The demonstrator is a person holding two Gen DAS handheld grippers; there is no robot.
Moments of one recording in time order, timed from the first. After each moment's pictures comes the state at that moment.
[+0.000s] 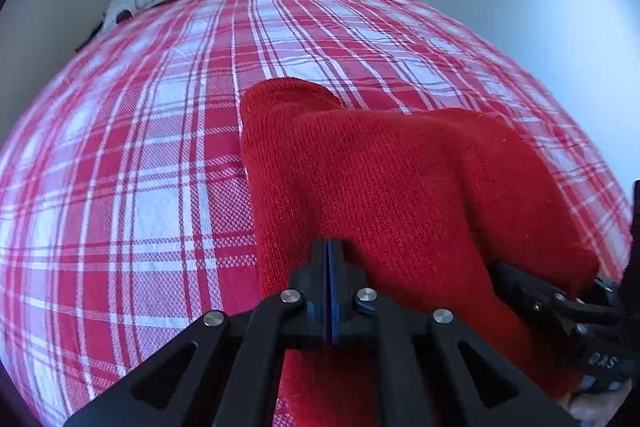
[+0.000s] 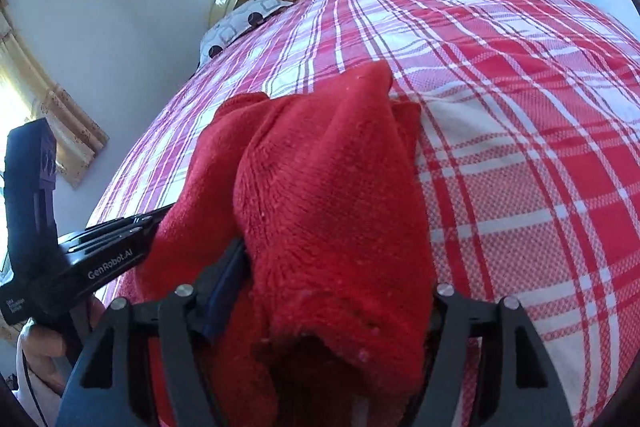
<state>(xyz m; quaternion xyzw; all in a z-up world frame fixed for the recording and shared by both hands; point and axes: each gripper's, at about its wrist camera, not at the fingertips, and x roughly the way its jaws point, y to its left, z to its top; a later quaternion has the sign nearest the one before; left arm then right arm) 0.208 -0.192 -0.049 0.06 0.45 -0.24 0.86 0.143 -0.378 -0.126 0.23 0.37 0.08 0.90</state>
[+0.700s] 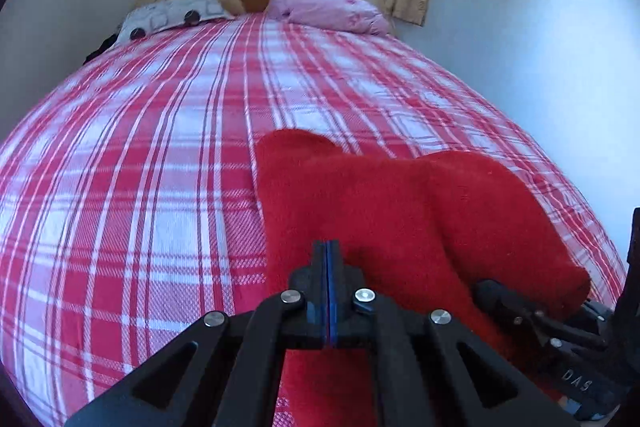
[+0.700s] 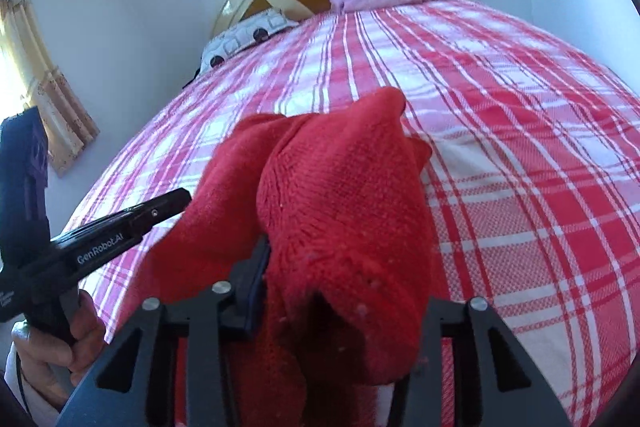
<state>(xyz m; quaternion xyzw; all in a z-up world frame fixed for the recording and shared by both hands) 0.187 -0.172 -0.021 0.02 0.37 -0.25 0.89 0.127 -0.349 -0.094 0.17 0.33 0.05 0.93</state>
